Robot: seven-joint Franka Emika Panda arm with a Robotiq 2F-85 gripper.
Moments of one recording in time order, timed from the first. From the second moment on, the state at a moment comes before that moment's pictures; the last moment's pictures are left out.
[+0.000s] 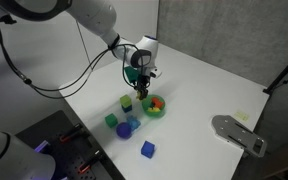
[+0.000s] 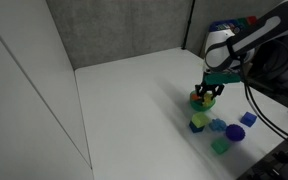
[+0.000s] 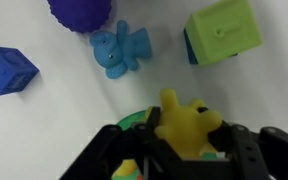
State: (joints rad) arm 0.09 0.61 -0.09 -1.92 0.07 2.29 0.49
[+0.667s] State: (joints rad) arm 0.23 0.39 -0.09 -2.24 -0.16 2.49 0.48
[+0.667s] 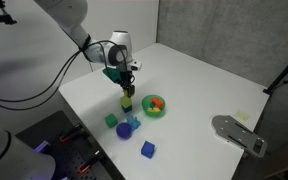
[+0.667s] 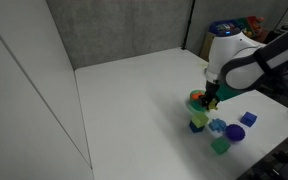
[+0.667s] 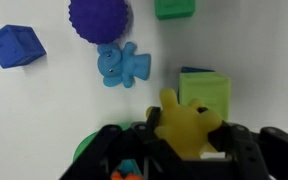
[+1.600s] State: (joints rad) arm 0.30 0.37 -0.12 -2.35 -0.33 2.75 0.53
